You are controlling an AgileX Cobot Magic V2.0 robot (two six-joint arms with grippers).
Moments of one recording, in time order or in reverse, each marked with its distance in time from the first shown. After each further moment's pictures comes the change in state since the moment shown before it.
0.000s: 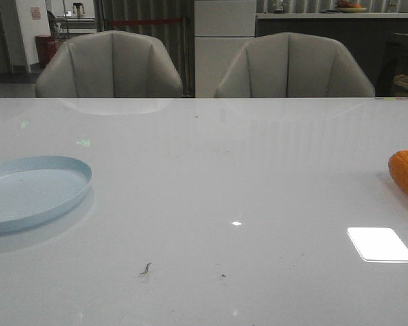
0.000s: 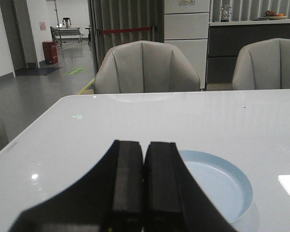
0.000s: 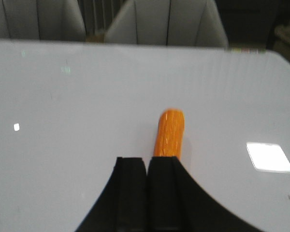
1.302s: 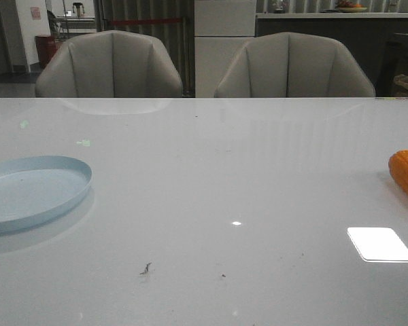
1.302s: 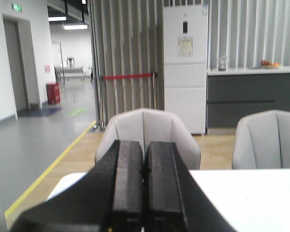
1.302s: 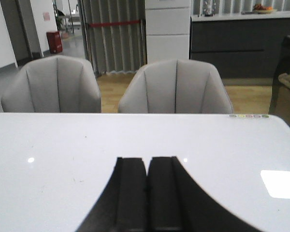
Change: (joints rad) left arm 0.000 0.514 -0.630 0.010 0.010 0.000; right arm 0.000 0.392 -0.566 0.040 0.158 0.000
